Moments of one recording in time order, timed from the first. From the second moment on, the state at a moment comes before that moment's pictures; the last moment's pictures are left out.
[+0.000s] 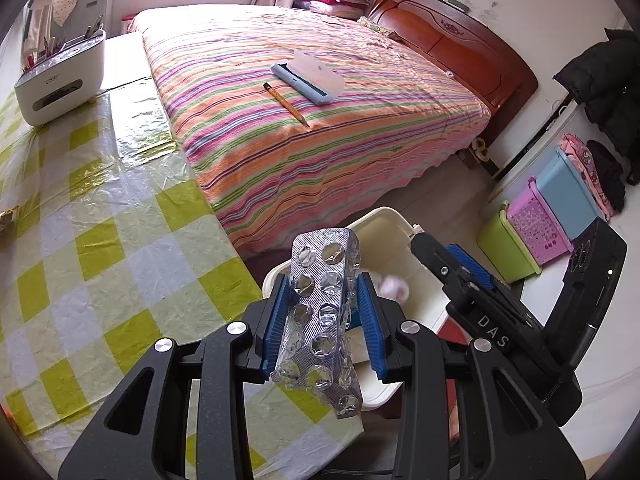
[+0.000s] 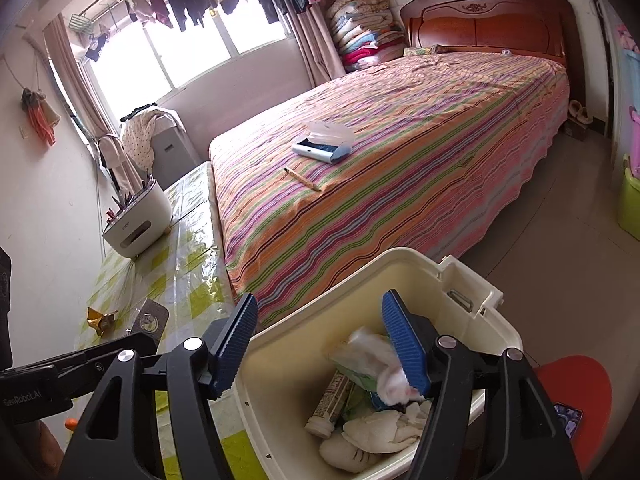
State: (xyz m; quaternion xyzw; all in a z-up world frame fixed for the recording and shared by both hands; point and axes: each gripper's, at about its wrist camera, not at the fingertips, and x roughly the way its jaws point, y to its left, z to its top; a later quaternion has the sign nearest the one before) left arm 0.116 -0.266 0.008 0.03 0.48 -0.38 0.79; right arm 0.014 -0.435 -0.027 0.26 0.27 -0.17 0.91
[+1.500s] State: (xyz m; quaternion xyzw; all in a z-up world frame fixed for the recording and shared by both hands) left arm 0.115 -0.179 0.046 -0.04 0.43 -0.31 0.85; right arm -0.028 -0.437 0.011 0.32 0.12 -0.19 0.92
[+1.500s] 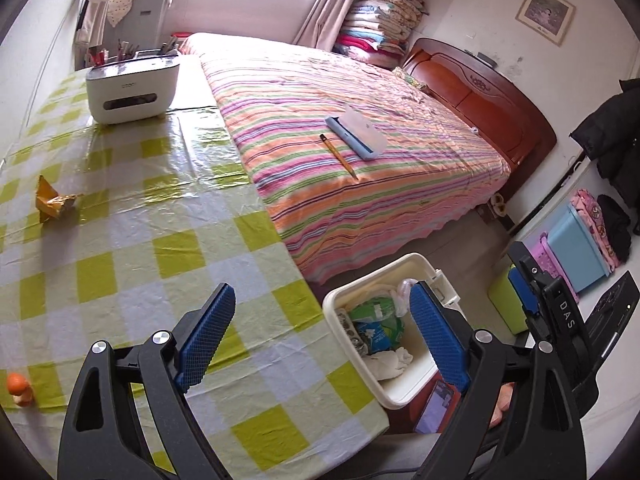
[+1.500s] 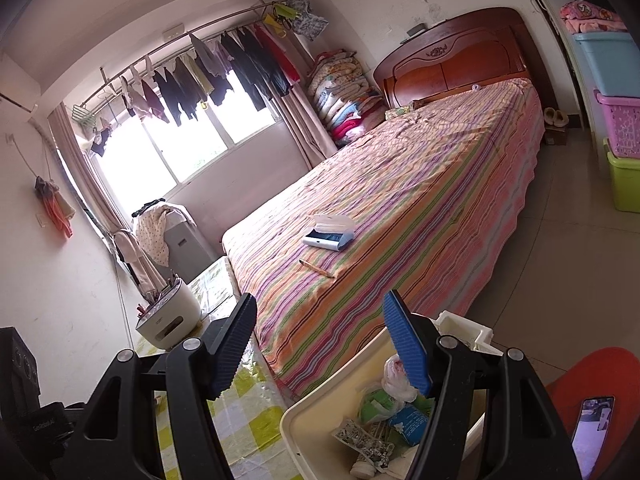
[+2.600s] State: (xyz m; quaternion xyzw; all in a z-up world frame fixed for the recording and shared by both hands) left arm 0.148 0.094 -0.049 0.01 0.56 -0.12 0.82; right arm 0.009 -0.350 0.027 0.28 0.16 -0.10 0.94
